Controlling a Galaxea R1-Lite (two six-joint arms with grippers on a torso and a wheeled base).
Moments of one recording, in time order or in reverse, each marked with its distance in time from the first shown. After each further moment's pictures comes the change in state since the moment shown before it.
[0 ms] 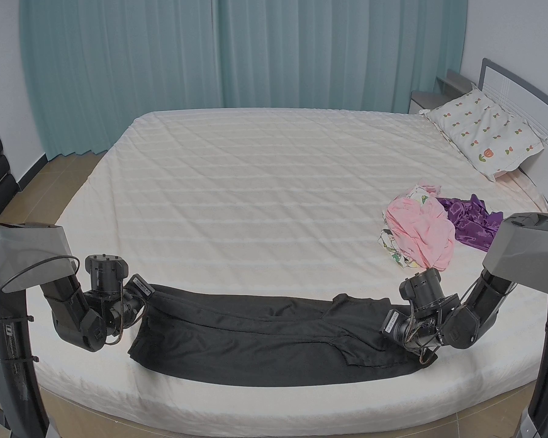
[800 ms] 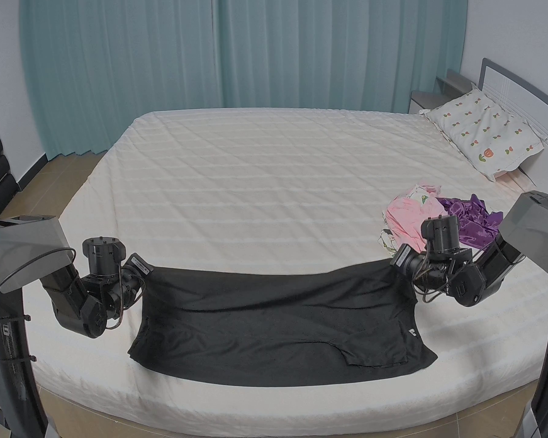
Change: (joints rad) left arm 0.018 -0.017 -0.111 -0.012 0.014 0.001; right arm -0.134 0.009 -0.276 -0.171 0.004 -0.127
